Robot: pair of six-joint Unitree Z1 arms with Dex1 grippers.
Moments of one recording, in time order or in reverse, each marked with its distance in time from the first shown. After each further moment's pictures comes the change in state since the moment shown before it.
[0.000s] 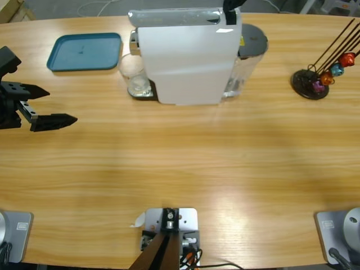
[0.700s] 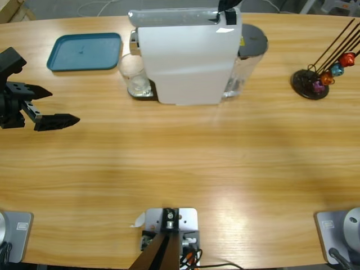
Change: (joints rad) arm 0 0.000 0.023 0.000 -0.009 0.000 0.000; arm 1 -0.039 0.004 0.005 -0.027 0.091 0.006
